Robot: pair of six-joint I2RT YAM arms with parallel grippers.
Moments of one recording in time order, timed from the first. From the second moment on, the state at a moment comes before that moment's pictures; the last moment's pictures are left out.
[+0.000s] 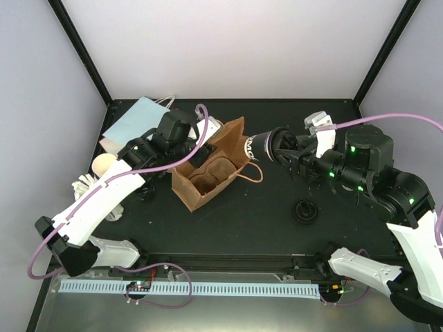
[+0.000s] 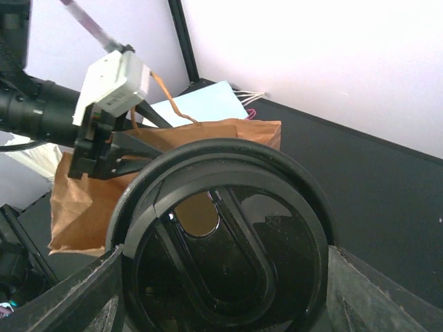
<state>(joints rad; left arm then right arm) -0.70 1.28 1.44 -0.79 0.01 0.16 0.66 0.96 1.59 -1.02 -0.10 0.13</state>
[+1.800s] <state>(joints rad) -0.78 1.33 1.50 -0.67 -0.04 0.31 0.66 0.77 1.20 -0.74 -0.28 -0.01</state>
